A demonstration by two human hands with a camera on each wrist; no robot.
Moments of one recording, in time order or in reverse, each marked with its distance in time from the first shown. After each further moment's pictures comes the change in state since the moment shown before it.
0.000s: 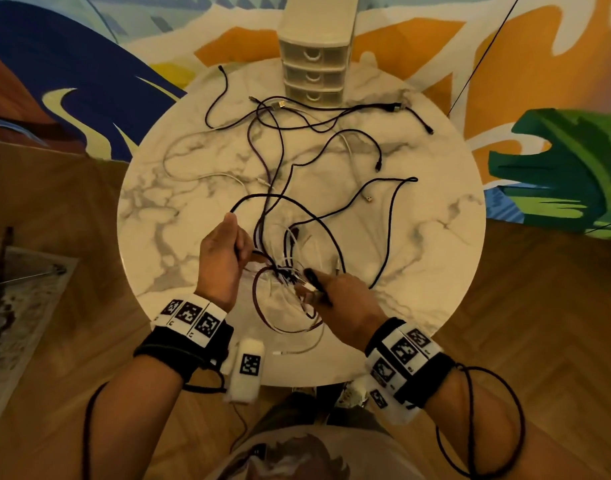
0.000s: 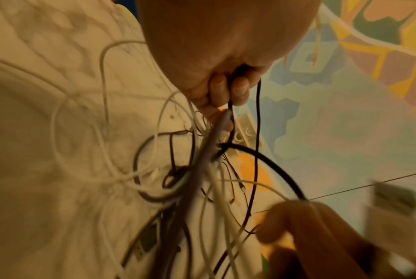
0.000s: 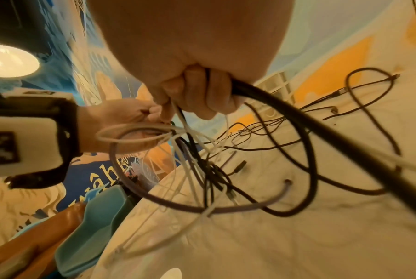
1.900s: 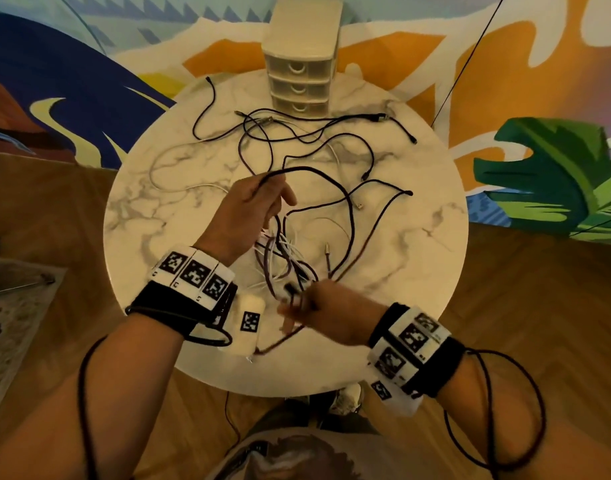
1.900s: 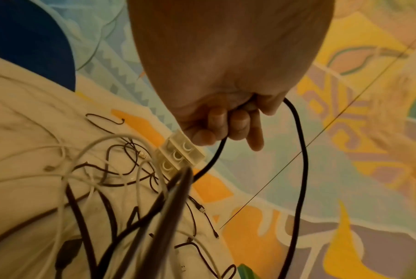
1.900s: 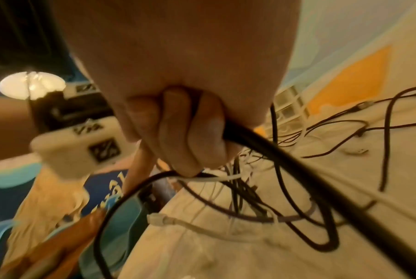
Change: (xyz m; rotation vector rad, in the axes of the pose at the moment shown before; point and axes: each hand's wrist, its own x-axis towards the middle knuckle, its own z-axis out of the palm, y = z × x) left_hand 0.029 0.072 0.063 0.518 -0.388 0.253; right_hand -0.002 -0.008 -0.040 0.192 -0.401 0.109
